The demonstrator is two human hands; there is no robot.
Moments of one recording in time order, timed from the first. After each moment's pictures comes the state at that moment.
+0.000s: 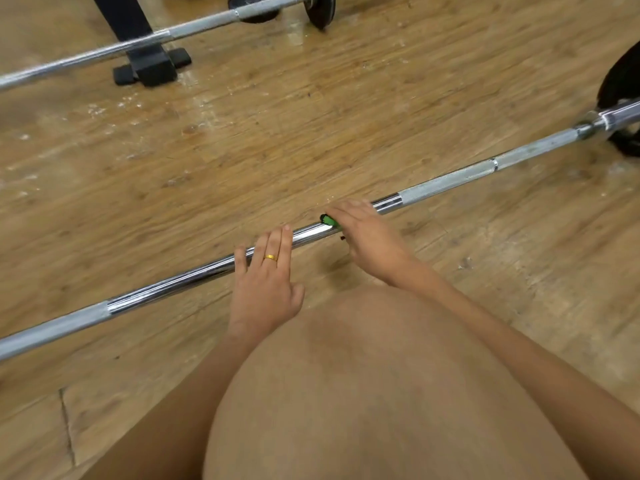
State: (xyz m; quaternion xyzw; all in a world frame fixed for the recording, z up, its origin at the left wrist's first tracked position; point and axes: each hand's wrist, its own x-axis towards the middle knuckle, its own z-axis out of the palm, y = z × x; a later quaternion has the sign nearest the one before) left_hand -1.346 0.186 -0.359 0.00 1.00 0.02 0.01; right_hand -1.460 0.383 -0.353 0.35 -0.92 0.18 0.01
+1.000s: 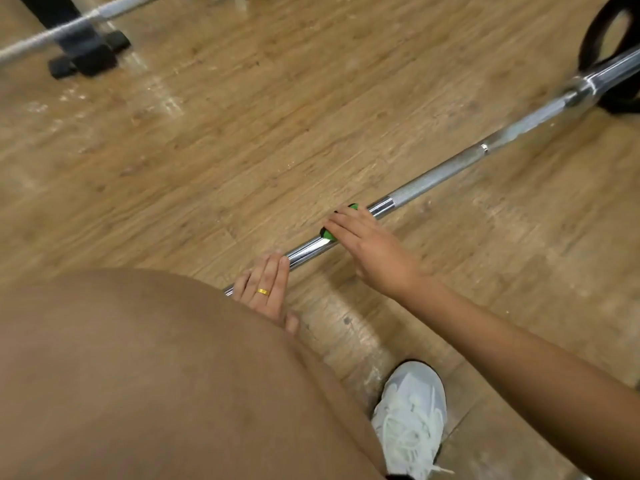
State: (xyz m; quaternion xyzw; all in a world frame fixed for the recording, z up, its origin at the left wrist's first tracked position) left_hand -1.248 0.231 -0.351 0.15 0.99 0.08 -0.03; right_hand -1.347 0.459 -0.351 0.35 -0.92 0.16 0.04
